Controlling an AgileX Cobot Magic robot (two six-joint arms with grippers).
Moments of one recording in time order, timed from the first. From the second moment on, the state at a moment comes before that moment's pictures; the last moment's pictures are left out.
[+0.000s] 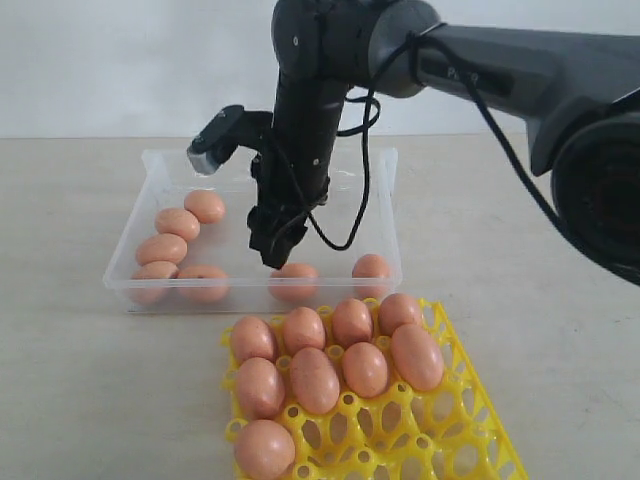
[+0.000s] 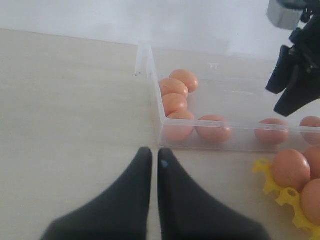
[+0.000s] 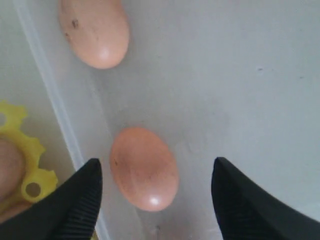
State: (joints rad) left arm -0.14 0.01 0.00 -0.12 0.36 -0.04; right arm 0.50 2.32 -2.07 0.16 1.21 -0.69
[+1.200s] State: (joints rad) left arm -0.14 0.01 0.00 -0.12 0.36 -0.04; right arm 0.50 2.45 -2.08 0.14 1.12 -0.67
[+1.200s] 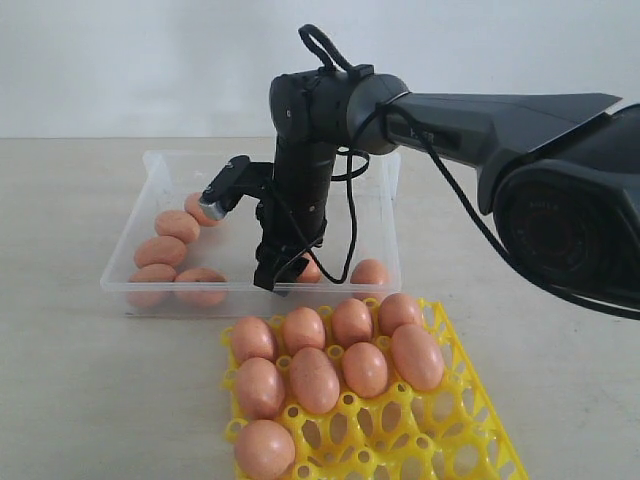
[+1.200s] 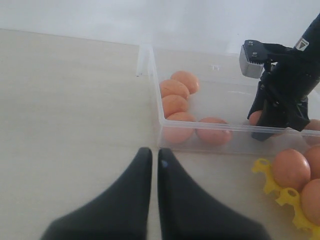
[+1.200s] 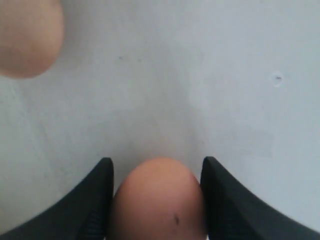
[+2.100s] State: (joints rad) left arm -0.14 0.01 0.00 -0.12 0.36 -0.04; right arm 0.50 2.33 -2.08 0.13 1.12 -0.32
